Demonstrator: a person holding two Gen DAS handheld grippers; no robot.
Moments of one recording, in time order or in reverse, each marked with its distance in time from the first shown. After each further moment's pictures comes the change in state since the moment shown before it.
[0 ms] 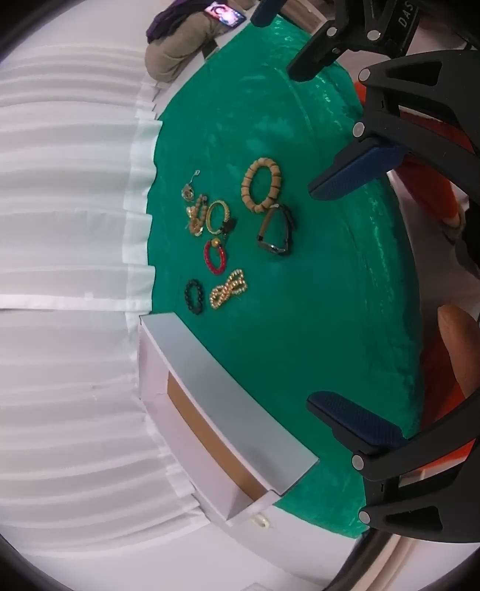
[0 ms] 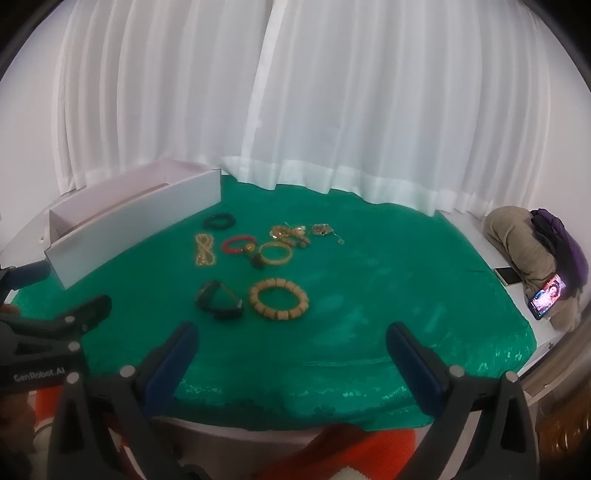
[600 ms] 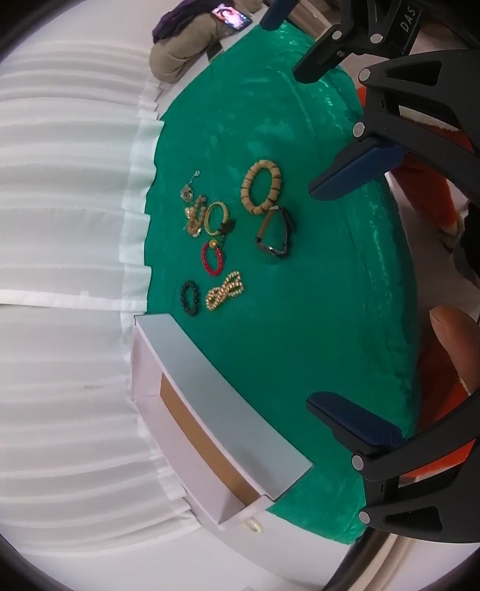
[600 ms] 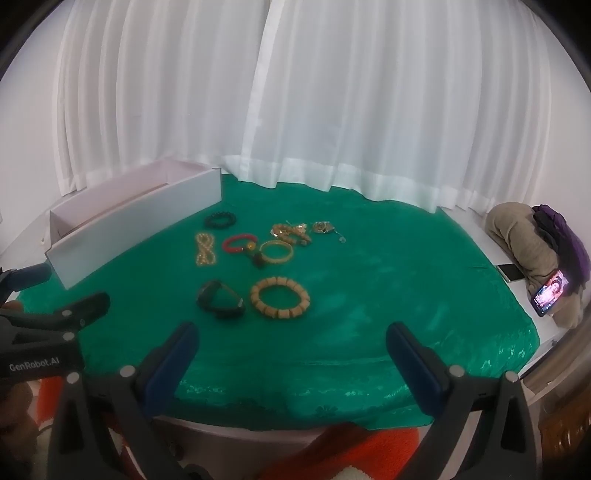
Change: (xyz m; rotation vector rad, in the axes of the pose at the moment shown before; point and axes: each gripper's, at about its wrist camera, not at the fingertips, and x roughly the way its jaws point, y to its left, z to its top) left arm 0.003 0.007 -0.001 -0.044 0.034 -0.041; right arm 0.003 -0.001 0.002 0.007 0.011 0.012
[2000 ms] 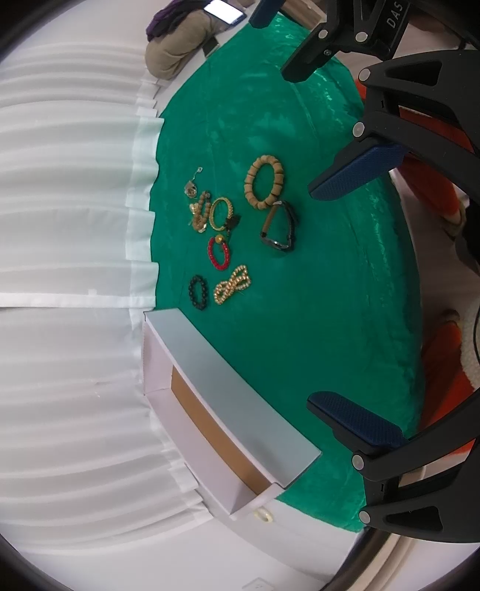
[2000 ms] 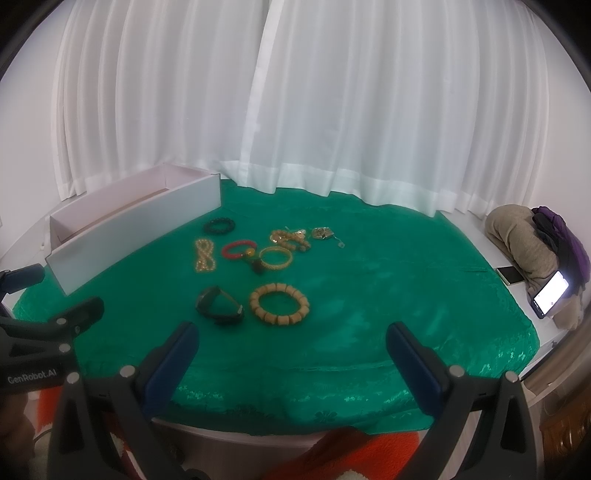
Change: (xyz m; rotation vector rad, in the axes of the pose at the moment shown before) left arm -0.009 -0.004 0.006 0.031 -0.026 0.036; right arm 0.004 0.001 0.002 0.011 -0.017 -0.013
